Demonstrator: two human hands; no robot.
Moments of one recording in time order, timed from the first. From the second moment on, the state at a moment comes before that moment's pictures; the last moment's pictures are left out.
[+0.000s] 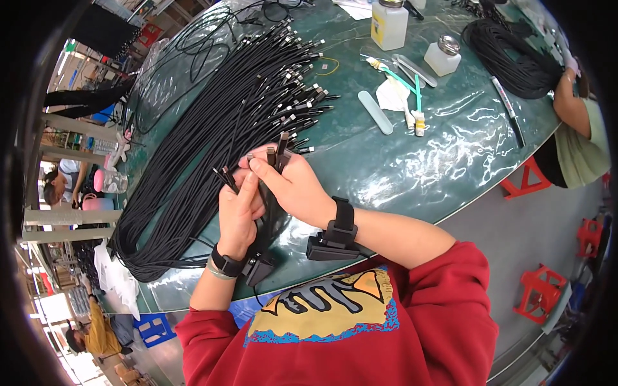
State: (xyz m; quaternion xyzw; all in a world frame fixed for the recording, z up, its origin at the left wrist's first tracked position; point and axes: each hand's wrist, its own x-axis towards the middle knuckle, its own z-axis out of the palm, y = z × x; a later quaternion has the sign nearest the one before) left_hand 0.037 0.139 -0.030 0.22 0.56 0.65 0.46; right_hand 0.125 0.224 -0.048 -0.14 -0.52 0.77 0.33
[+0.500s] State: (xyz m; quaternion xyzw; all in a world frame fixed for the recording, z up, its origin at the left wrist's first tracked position) left_hand 0.018 0.133 -0.018 0.22 0.46 0.63 0.59; right_hand 0.128 0.228 -0.045 -0.14 -0.44 0.83 0.31
